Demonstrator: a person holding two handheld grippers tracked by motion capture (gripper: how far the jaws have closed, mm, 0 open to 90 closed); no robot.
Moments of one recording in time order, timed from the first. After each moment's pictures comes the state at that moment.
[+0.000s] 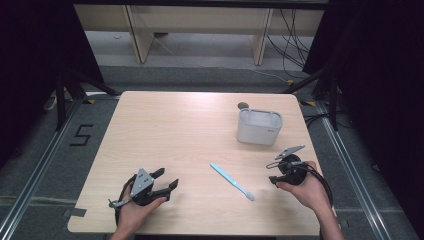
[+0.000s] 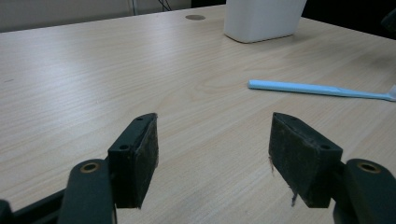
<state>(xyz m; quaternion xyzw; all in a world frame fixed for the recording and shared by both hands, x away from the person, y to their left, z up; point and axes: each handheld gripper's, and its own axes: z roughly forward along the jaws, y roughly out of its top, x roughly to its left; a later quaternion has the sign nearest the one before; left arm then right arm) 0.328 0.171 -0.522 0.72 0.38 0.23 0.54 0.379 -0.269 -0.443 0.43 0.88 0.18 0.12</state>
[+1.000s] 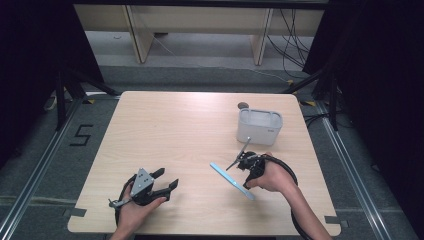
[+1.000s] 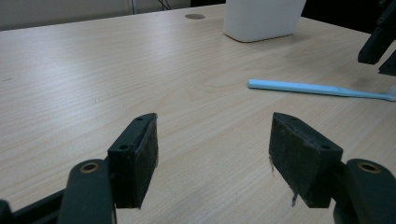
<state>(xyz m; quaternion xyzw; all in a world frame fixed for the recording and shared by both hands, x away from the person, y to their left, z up) 0.328 0.172 -0.521 0.72 0.38 0.23 0.53 0.409 -0.166 -0.451 0.31 0.95 0.05 0.00</state>
